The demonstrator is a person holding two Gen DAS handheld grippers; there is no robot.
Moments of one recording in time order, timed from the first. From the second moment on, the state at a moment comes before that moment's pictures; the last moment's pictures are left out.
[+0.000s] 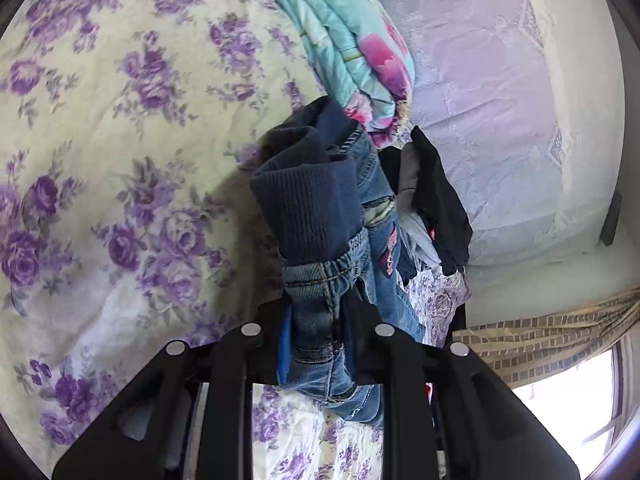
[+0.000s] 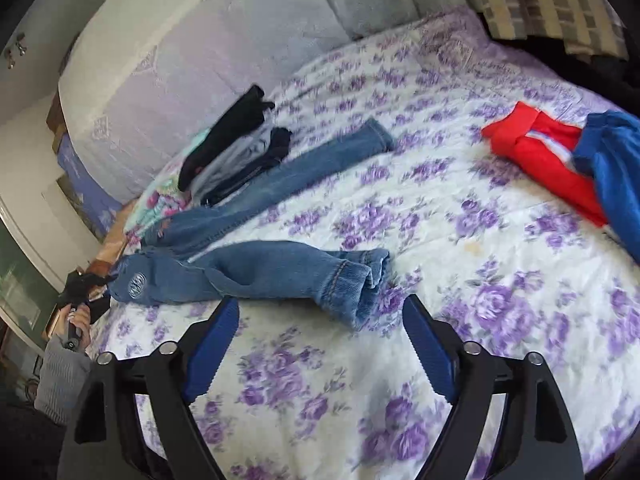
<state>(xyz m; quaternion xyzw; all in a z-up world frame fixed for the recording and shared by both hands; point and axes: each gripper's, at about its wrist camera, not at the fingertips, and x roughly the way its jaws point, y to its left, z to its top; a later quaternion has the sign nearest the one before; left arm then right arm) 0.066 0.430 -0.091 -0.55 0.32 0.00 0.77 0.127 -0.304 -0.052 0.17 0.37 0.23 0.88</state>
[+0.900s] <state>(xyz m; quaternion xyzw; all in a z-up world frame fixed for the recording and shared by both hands) 0.086 0.413 -0.077 -0.54 0.34 0.02 0.77 0.227 -0.339 -0.078 0.35 0.45 0.22 0.79</state>
